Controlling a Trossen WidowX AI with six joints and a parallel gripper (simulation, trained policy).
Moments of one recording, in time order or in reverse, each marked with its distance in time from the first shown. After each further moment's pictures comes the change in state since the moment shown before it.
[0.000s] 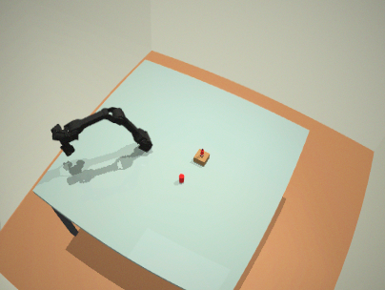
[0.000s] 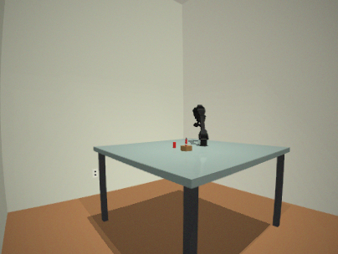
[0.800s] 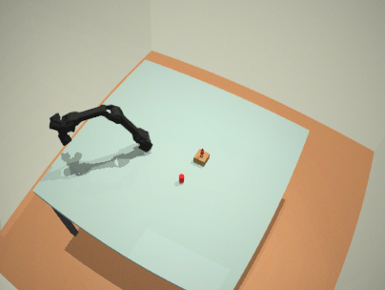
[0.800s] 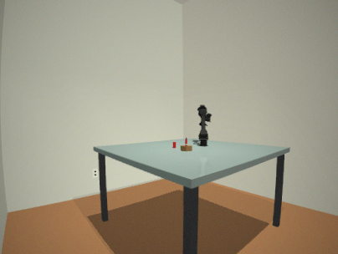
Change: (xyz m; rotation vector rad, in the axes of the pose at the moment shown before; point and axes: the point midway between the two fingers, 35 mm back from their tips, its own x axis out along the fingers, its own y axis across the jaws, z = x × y) arm 0.026 0.059 0.043 0.060 -0.106 0.074
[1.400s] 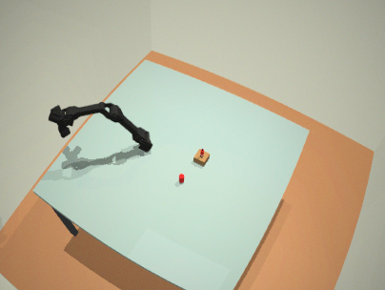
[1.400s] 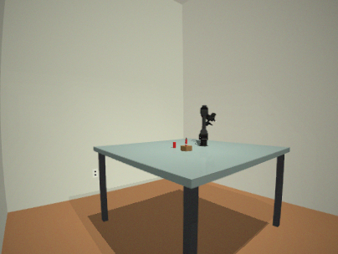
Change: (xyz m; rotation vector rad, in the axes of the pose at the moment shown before) arm 0.026 0.039 0.036 0.049 -0.095 0.049
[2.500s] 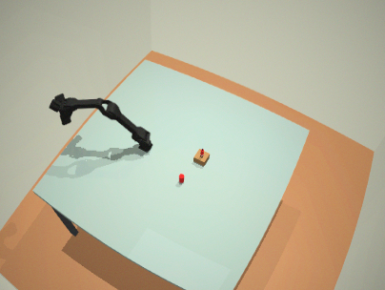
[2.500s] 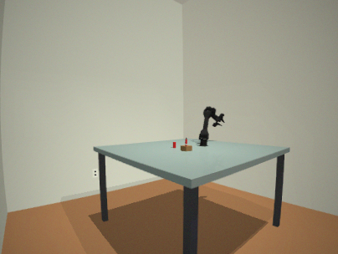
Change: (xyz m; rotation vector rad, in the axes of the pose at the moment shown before) arm 0.061 0.054 0.073 0.094 -0.202 0.067
